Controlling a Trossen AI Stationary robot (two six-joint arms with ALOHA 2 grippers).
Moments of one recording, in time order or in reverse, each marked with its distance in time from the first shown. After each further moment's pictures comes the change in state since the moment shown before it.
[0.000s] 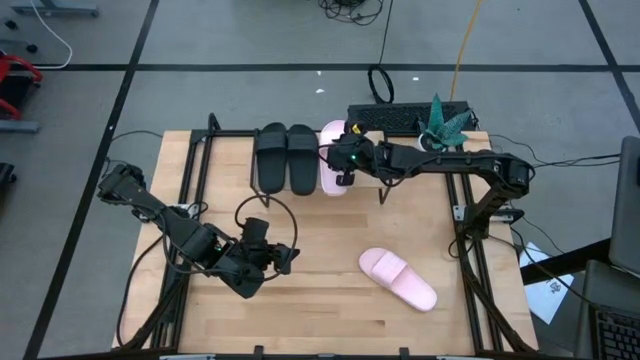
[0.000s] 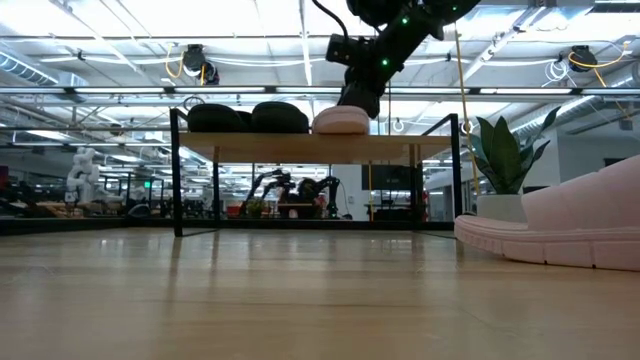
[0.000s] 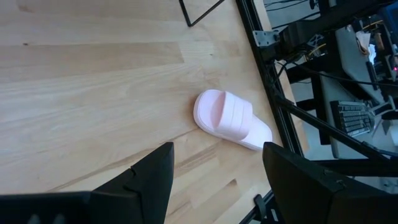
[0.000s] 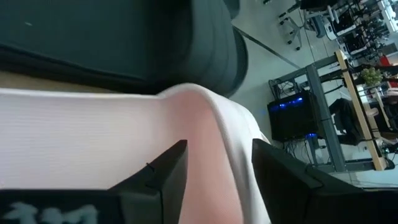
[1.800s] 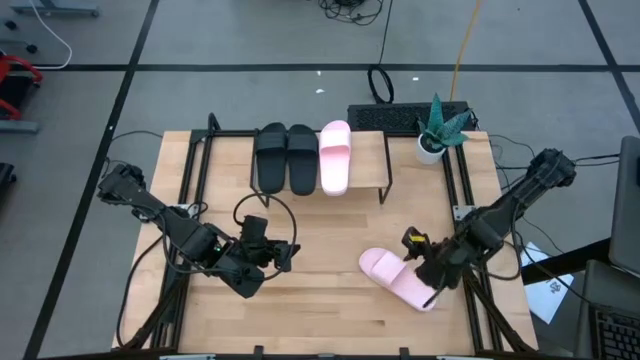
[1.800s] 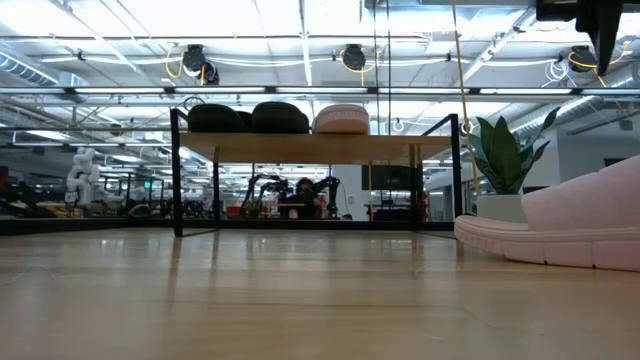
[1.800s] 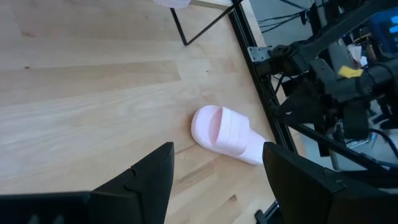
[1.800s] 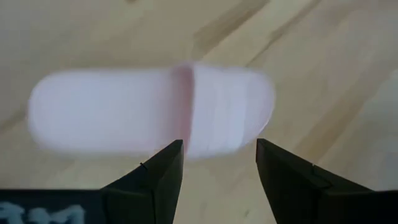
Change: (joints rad) left arm 0.001 0.000 0.000 0.008 -0.068 0.027; right arm 0.935 -0.521 -0.361 -0.668 -0.247 0.311
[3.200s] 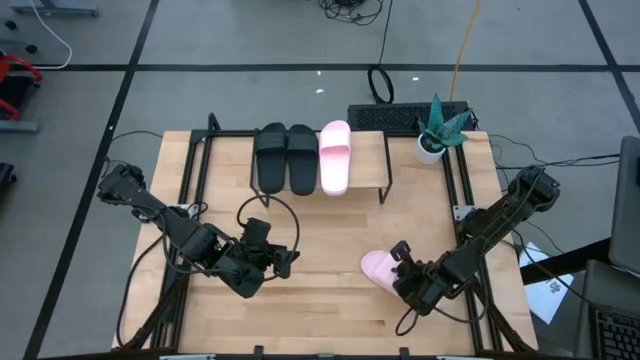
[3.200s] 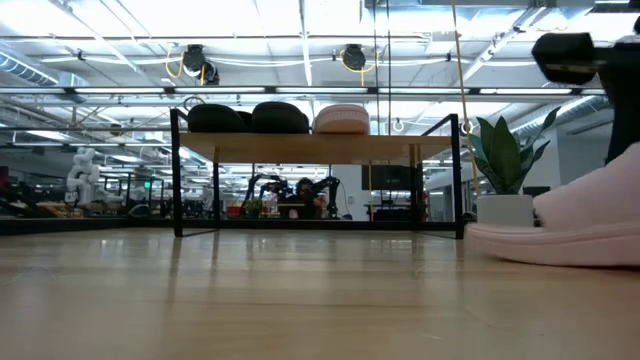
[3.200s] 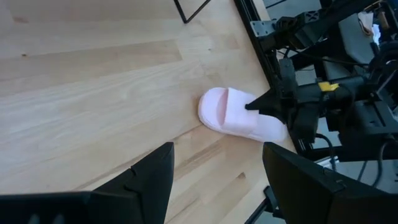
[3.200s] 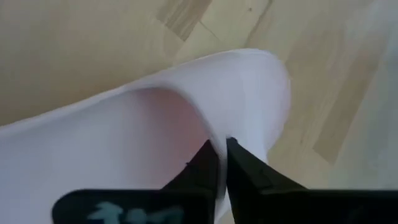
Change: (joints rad) left arm -0.002 0.000 0.000 -0.003 0.088 0.061; right arm 0.089 0.352 -0.059 0.208 0.229 0.353
